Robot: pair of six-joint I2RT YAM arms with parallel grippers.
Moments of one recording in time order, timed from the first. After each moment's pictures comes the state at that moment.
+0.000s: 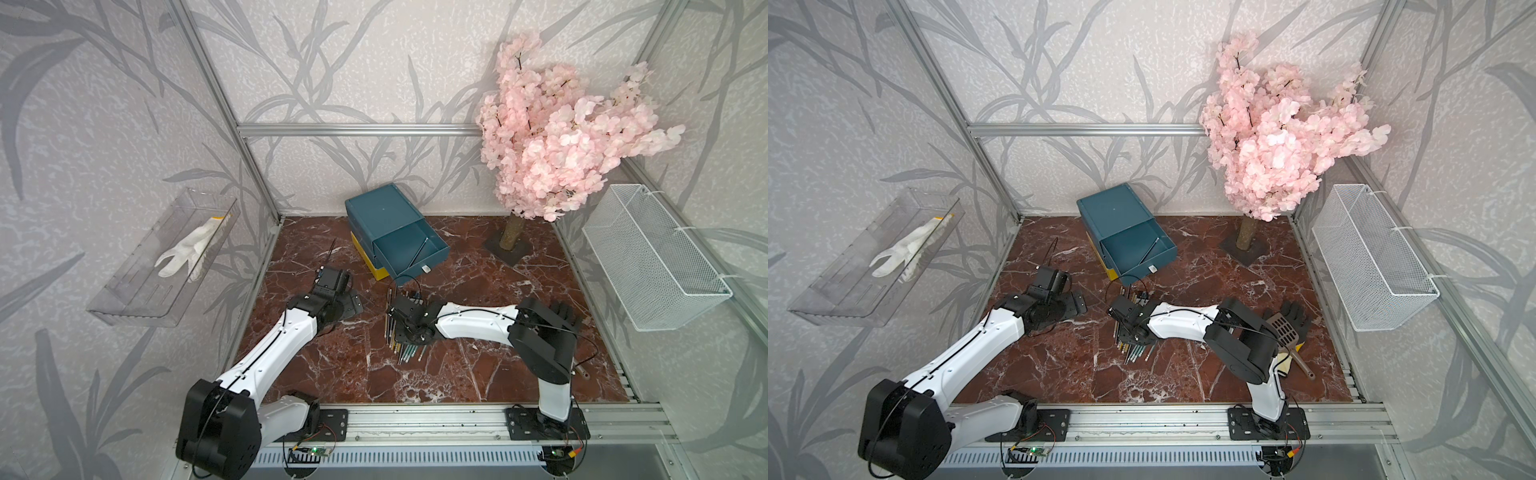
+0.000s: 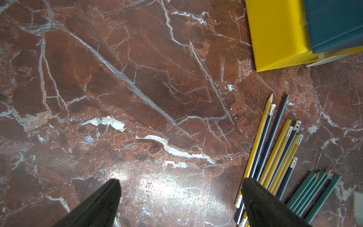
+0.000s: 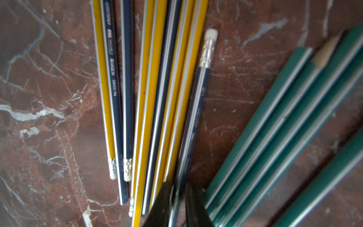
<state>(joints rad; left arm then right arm) -0.30 1.18 0.81 -0.71 -0.16 -0.65 1.03 1.94 1.24 -0.49 0.08 1.10</state>
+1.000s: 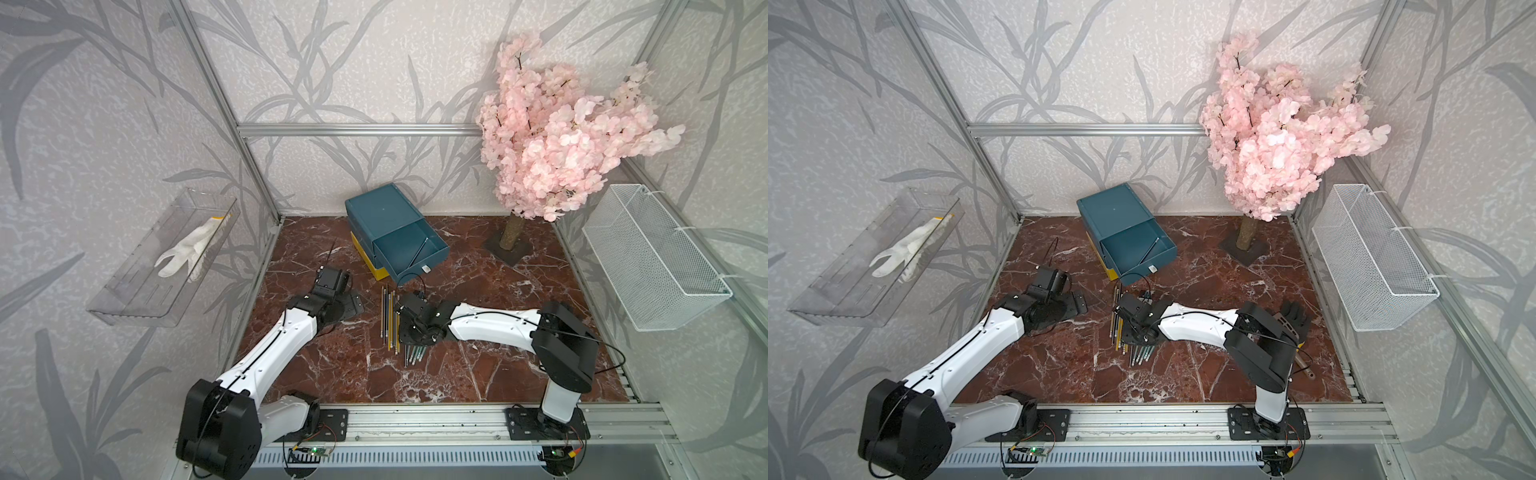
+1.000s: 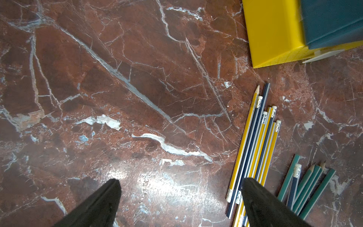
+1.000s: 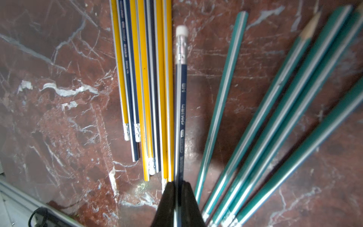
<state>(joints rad) -0.30 1.18 0.81 -0.71 -0.13 -0.65 1.02 1.81 1.17 -0.48 -0.02 1.07</state>
